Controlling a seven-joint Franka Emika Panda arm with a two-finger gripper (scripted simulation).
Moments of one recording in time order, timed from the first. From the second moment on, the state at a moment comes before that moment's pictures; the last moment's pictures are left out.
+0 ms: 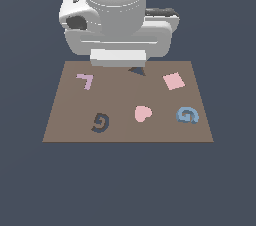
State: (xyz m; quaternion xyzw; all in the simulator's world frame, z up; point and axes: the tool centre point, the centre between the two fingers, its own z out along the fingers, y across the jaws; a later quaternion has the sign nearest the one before) arm -0.024 -0.016 0.155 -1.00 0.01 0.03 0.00
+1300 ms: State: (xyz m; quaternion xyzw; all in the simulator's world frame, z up) arm 0.040 0.030 0.116 -0.97 -0.23 0.02 0.00
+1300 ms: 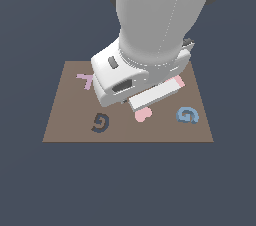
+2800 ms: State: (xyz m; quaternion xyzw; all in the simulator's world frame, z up) arm 0.072 0.180 0.050 -0.77 -0.64 0.00 0.00
